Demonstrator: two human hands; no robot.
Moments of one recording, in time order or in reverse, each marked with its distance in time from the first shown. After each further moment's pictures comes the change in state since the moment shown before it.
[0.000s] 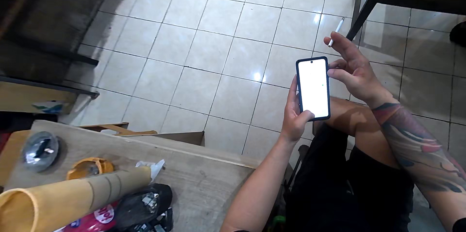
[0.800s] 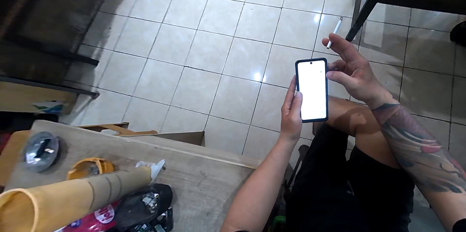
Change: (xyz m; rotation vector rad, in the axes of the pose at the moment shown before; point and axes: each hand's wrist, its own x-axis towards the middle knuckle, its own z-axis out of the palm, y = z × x) left_hand -0.002 -0.002 0.000 0.043 0.118 0.017; right_hand -0.002 -0.001 0.002 0.000 -0.031 -0.021
